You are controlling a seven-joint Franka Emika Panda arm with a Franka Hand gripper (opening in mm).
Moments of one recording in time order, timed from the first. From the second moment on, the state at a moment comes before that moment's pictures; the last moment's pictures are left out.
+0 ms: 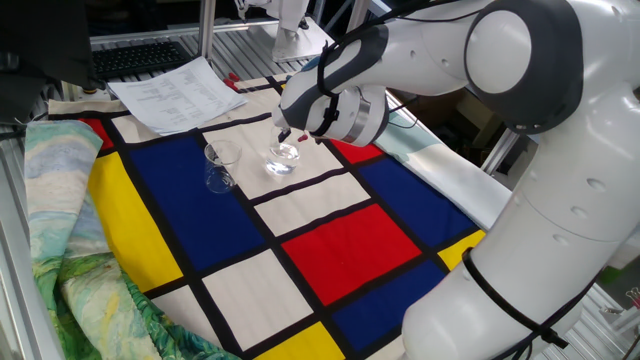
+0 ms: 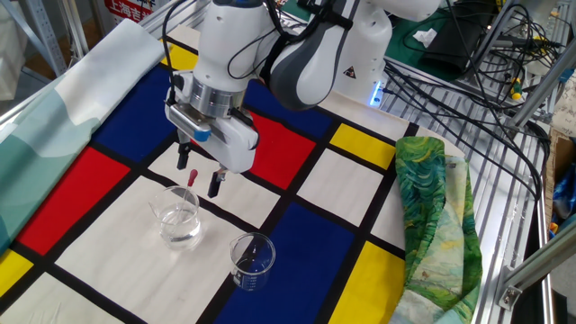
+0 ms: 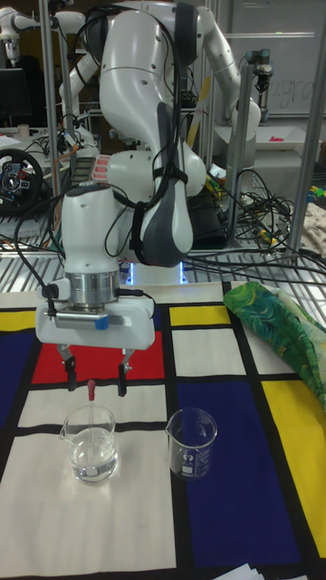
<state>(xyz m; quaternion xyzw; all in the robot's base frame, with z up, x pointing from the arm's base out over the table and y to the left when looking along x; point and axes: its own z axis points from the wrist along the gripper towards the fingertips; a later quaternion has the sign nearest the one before) 0.538 -0.098 0.181 0.12 0.97 0.03 0.20</state>
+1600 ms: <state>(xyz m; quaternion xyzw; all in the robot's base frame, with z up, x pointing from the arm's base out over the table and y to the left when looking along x) 0.538 -0.098 0.181 0.12 0.97 0.02 0.20</state>
